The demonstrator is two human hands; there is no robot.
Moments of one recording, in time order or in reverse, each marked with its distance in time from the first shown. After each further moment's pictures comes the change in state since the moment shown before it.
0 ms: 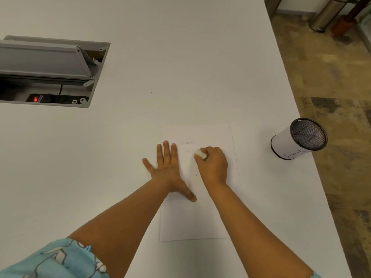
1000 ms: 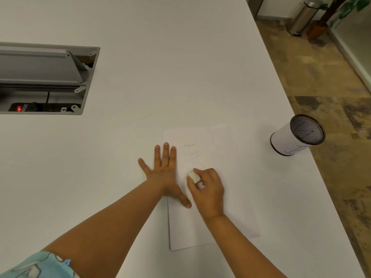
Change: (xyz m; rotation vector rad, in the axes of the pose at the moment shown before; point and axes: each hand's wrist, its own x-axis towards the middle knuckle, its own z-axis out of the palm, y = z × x) left_hand 0.009 -0.028 -0.007 0.148 -0.013 0.114; right_hand -0.064 0.016 0.033 0.114 0.157 -0.199
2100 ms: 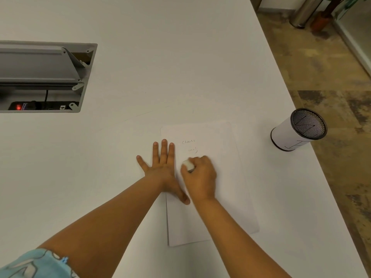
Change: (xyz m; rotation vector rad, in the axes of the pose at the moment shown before) left_hand -0.005 0.004 -0.006 0.019 -0.033 -0.029; right_hand 0.025 -0.025 0.012 -0.136 -0.059 0.182
